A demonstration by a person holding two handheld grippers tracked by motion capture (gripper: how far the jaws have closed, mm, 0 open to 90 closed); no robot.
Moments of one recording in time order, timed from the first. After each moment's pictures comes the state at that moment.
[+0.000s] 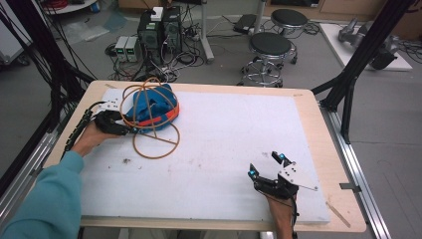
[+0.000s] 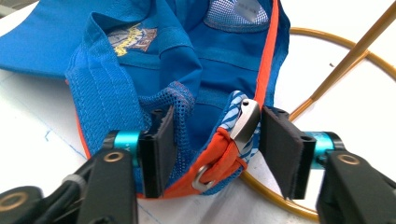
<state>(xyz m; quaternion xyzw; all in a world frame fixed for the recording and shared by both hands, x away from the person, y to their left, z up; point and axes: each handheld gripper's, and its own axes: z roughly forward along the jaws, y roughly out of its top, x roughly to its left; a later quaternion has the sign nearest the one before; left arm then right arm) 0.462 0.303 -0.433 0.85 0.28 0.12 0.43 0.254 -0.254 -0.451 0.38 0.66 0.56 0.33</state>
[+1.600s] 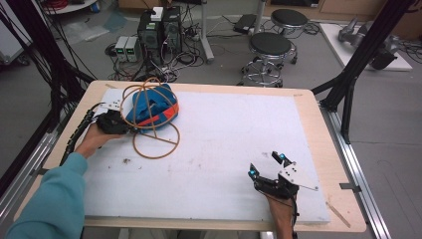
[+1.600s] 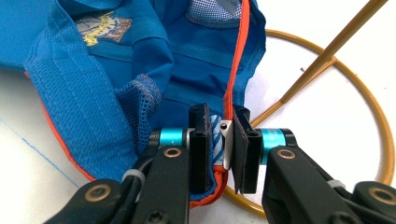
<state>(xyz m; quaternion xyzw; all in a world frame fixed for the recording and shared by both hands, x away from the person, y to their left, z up) 0.457 0.296 -0.430 0.85 0.29 0.07 0.43 0.254 -0.254 -0.451 0.39 0.65 0.56 0.33</state>
